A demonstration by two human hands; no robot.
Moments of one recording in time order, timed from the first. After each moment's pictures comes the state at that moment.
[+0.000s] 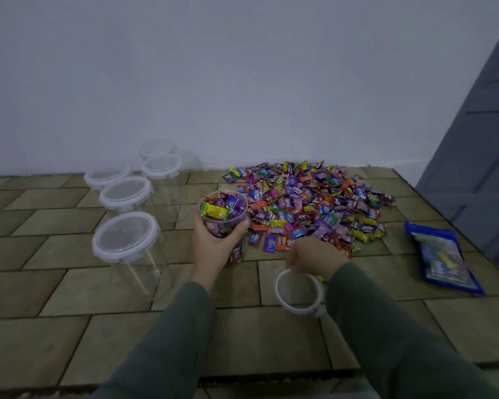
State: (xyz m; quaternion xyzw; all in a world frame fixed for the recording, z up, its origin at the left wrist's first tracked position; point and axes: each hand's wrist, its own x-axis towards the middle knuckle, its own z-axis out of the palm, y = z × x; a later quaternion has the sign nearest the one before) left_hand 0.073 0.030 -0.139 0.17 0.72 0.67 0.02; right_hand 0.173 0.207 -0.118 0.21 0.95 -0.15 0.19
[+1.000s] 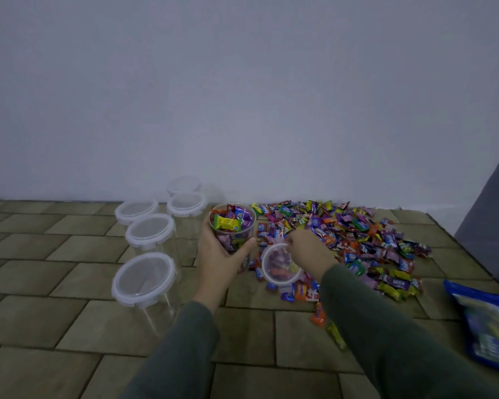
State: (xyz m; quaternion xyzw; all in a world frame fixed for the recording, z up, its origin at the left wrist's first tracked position) left_hand 0.029 0.037 -0.104 0.21 0.75 0.62 -0.11; right_hand 0.078 0.226 -0.096 0.18 0.96 -0.20 -0.05
